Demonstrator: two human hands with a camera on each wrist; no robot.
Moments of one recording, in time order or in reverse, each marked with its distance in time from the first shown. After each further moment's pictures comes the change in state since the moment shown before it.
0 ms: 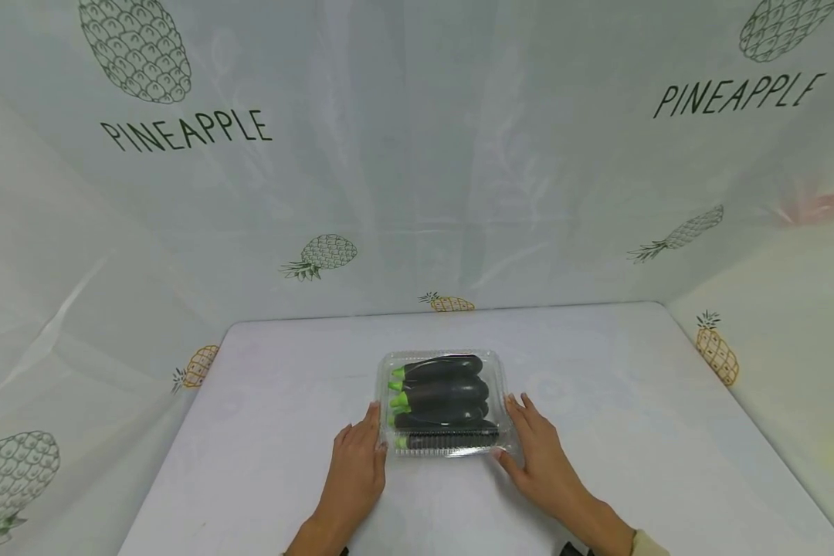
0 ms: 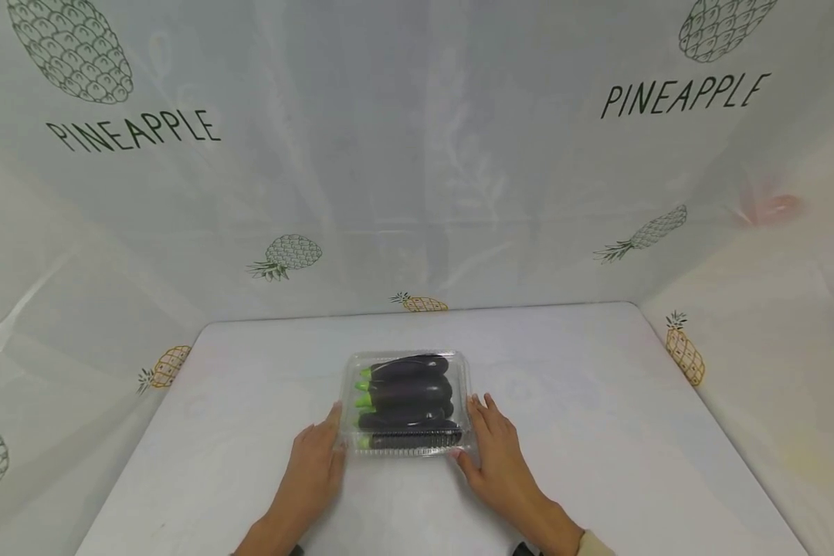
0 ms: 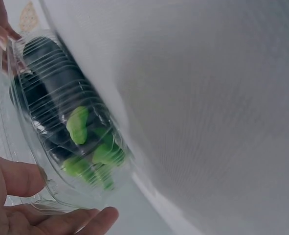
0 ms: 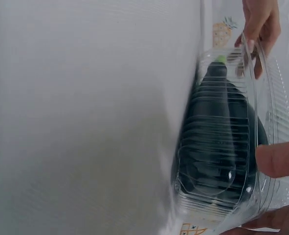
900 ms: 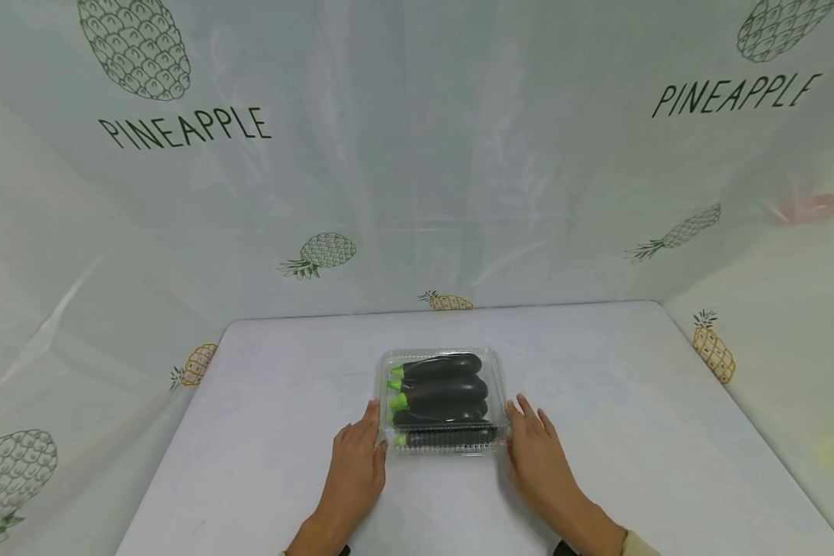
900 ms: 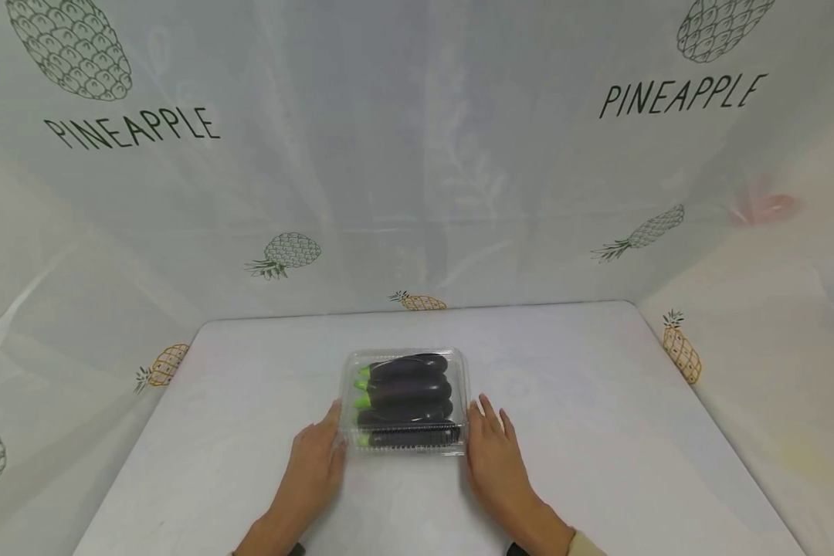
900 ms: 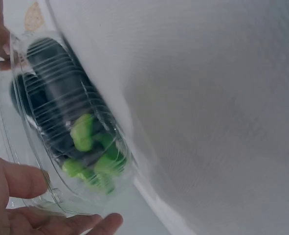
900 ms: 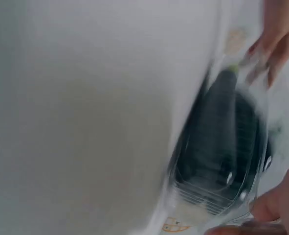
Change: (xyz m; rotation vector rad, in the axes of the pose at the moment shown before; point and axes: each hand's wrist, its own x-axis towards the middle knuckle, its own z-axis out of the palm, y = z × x) left_hand 0.001 0.004 0.001 -0.029 0.021 -0.006; right_hand 0.001 -0.009 0.002 -0.197 -0.017 0.011
